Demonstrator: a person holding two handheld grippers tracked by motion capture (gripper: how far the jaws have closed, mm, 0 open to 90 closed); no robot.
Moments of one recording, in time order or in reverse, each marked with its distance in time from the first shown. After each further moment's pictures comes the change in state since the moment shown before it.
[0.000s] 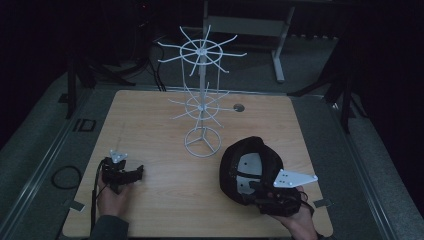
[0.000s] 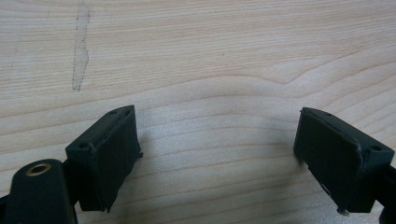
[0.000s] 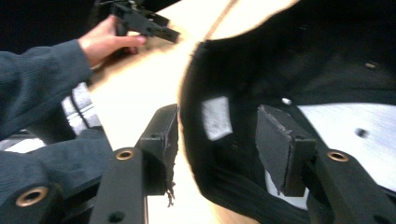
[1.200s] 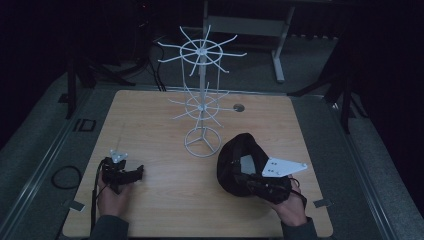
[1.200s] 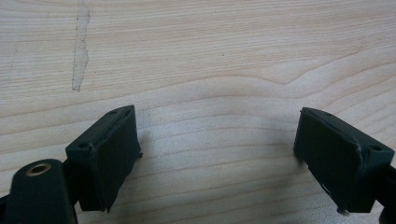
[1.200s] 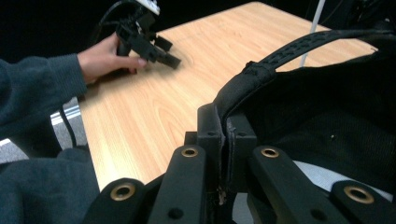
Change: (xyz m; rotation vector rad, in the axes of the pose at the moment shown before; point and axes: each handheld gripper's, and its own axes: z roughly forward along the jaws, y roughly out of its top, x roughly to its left) left arm 0.000 0.000 0.000 0.000 0.001 -0.003; right arm 0.005 0.042 0.015 -0.050 -0.011 -0.139
